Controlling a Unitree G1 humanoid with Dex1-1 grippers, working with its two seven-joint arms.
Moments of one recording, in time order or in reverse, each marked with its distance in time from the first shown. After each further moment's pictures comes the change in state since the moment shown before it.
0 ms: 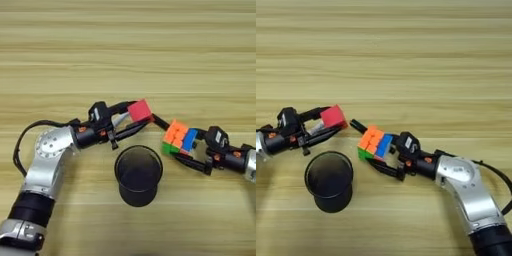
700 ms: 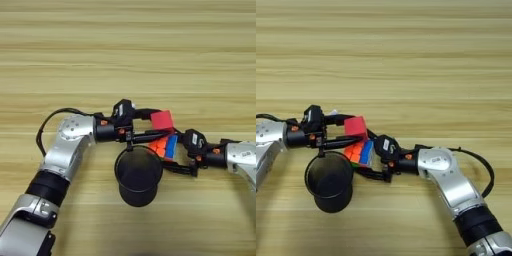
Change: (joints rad) left arm -0.160 -0.031 -0.112 0.131 -0.006 0.125 -0.156; right arm -0.132 0.024 0.139 0.110 -0.098 -0.005 0.050
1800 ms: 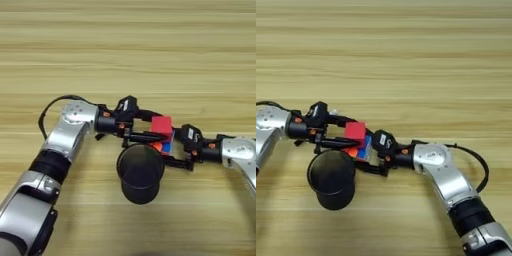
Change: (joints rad) left arm -0.149 0.033 -0.035 0.156 0.068 0.017 -0.159; right arm -0.062 0.031 0.007 0.093 -0.014 -0.027 -0.027
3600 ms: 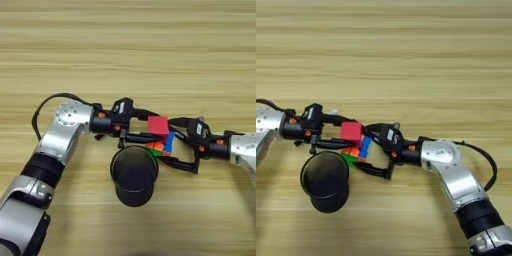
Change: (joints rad) left arm 0.040 0.041 0.019 -0.097 -0.010 -0.019 0.028; right arm 0.023 -0.032 -0.049 -0.082 0.045 0.027 0.023
